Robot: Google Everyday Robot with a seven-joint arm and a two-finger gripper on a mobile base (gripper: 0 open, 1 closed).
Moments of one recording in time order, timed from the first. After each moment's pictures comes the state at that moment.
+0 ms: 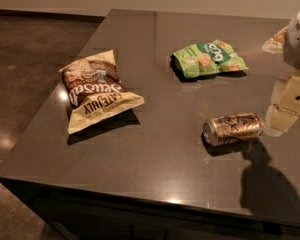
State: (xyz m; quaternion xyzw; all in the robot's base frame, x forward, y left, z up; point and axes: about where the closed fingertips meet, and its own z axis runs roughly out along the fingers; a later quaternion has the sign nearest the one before) arm 0.438 -0.217 0.976 -0.60 0.78 -0.03 0.16
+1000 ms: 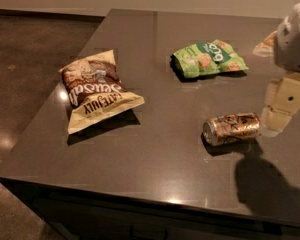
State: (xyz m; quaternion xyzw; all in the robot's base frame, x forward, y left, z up) arm 0.445 -0.209 0.965 -0.63 0.77 -0.03 0.14
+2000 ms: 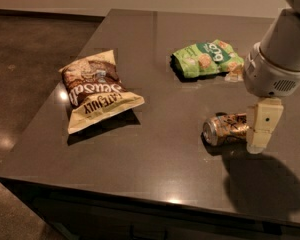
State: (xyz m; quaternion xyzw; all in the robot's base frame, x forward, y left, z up) arm 0.456 -0.197 0.896 -0.70 0.71 0.00 0.09
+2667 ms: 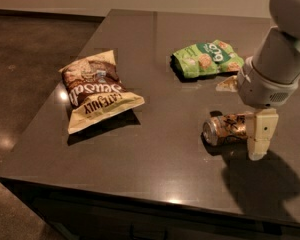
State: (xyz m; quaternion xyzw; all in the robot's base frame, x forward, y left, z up) arm 0.460 -0.197 0.866 -0.76 0.65 0.01 0.09
